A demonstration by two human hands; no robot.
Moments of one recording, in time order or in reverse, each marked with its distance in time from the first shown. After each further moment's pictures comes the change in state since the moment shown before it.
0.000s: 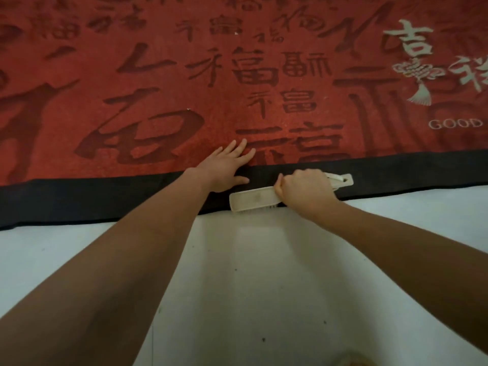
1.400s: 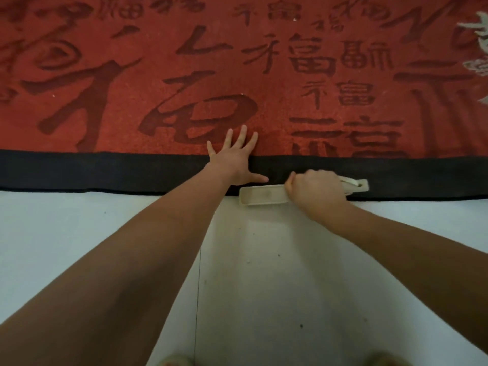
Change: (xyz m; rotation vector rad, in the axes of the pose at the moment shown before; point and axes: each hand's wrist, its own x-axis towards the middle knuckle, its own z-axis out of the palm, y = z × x) left_hand -0.058 -0.046 0.012 -0.185 0.007 -0.348; right_hand 0.021 -0.076 -0.028 0.196 0.073 0.128
